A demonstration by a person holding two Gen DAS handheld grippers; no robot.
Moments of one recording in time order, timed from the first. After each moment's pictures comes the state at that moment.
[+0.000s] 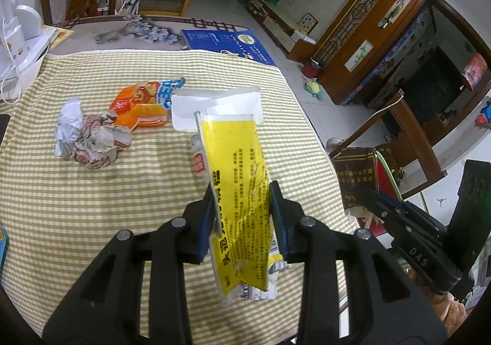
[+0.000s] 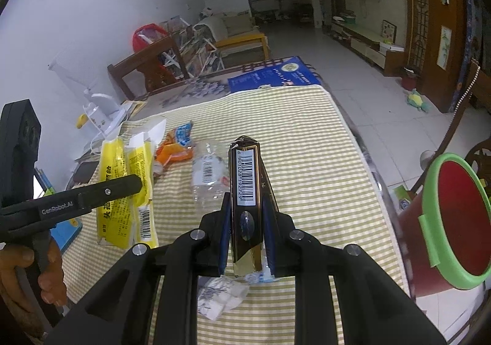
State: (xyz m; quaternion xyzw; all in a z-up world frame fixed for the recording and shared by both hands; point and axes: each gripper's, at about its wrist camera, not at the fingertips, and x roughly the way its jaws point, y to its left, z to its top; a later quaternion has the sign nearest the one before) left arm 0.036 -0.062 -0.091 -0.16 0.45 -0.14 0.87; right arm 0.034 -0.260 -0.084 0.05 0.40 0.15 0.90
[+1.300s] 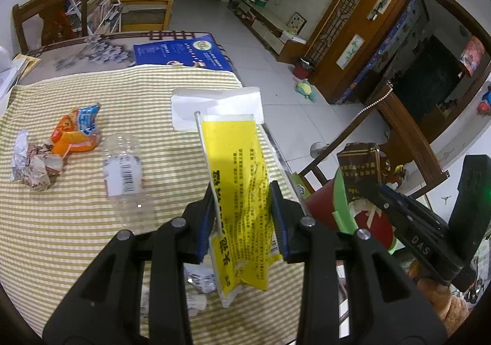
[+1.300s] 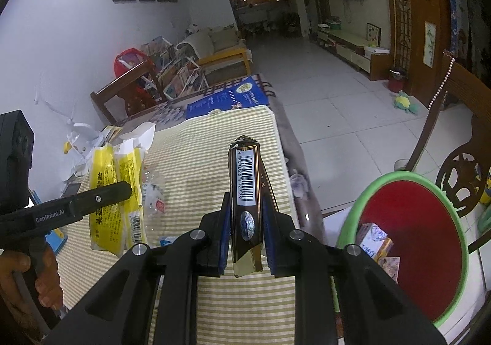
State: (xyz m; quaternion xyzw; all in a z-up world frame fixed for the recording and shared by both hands) left arm 0.064 -0.194 -0.068 -0.13 0.44 -0.14 0.88; right arm 0.064 -0.395 -0.072 0.07 0.38 0.14 0.91
